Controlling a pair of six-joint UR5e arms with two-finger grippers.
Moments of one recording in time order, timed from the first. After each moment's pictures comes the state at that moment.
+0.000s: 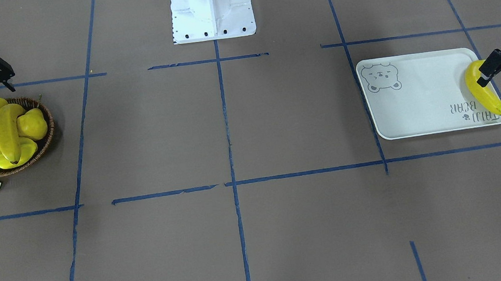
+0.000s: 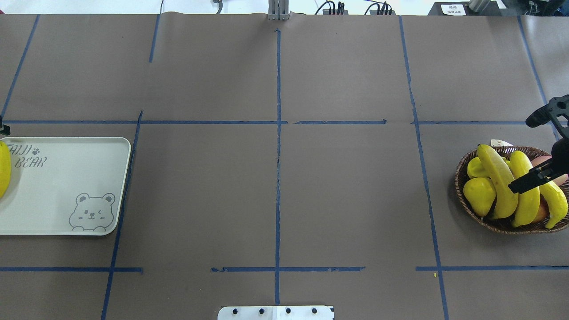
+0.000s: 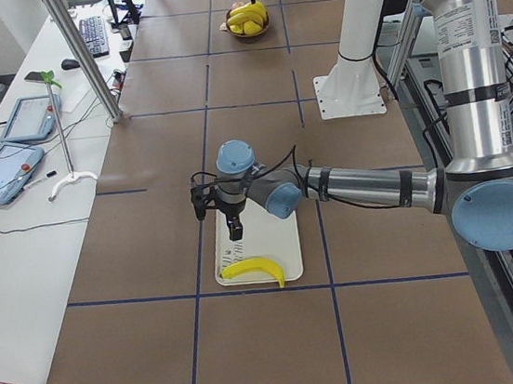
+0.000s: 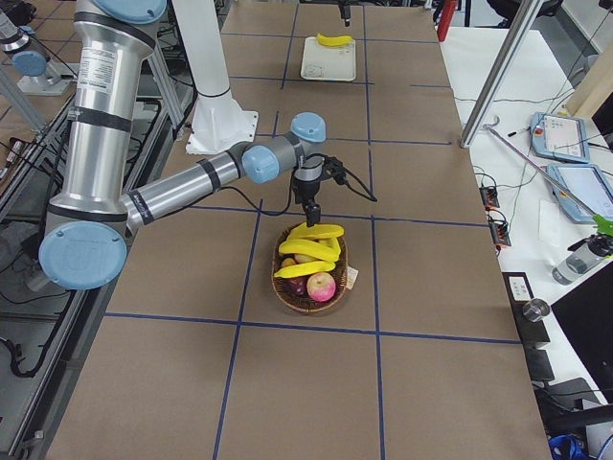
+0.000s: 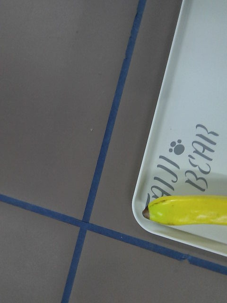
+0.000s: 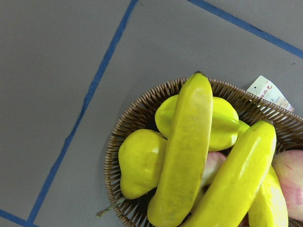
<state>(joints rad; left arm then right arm) -1.19 -1.45 -1.79 -2.07 -2.21 -0.91 0.97 -1.79 2.17 -1.50 2.17 0.30</state>
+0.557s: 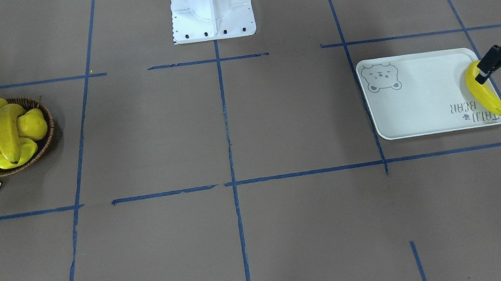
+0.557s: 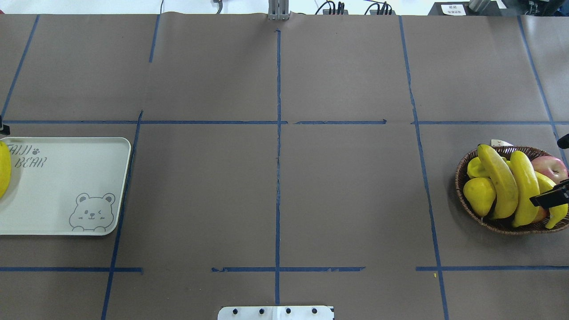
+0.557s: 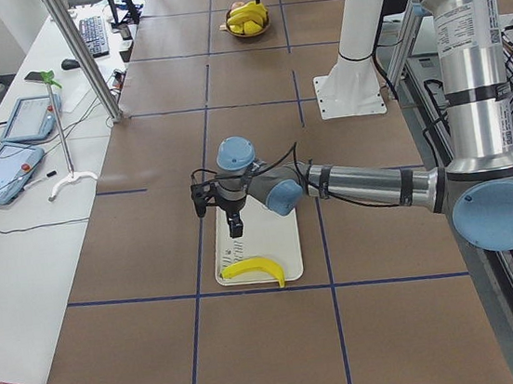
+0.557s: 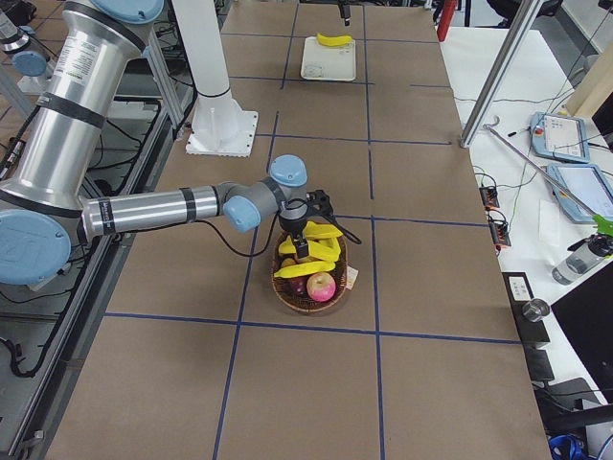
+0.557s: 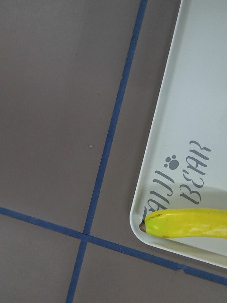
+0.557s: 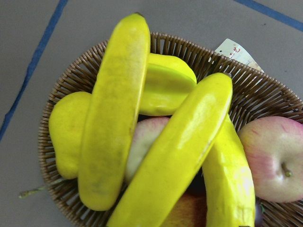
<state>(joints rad) -1.19 -1.45 -1.80 -2.07 -2.21 -0.91 1.02 -1.95 2.00 -1.08 2.19 0.32</state>
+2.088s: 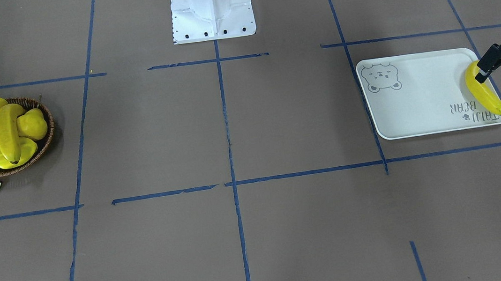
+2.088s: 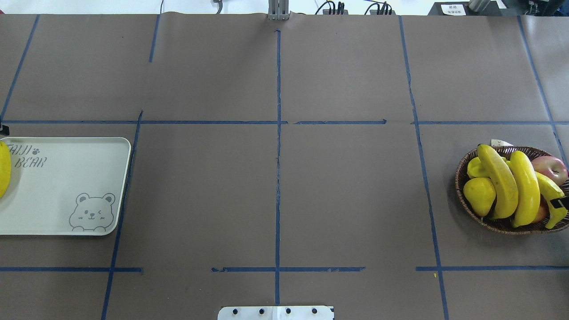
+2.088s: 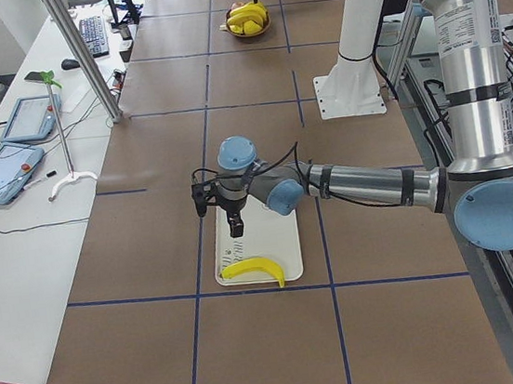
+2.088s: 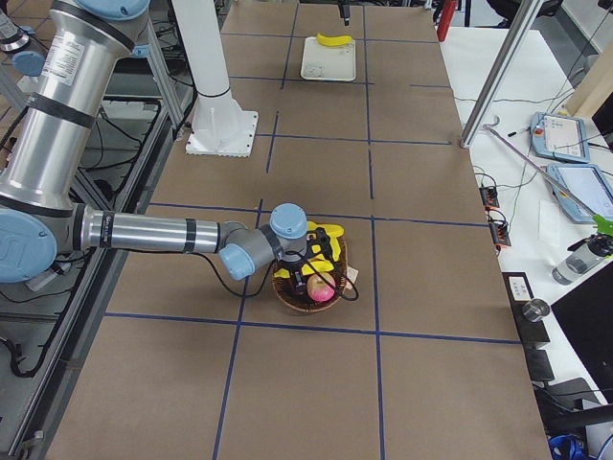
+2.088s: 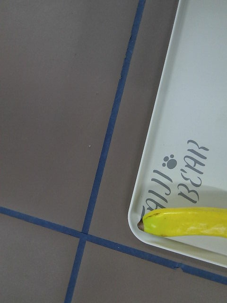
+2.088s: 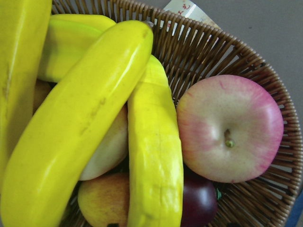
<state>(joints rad) -1.19 -1.44 -1.81 -2.07 -2.21 -0.91 1.10 -1.94 1.79 -0.94 2.31 0.28</state>
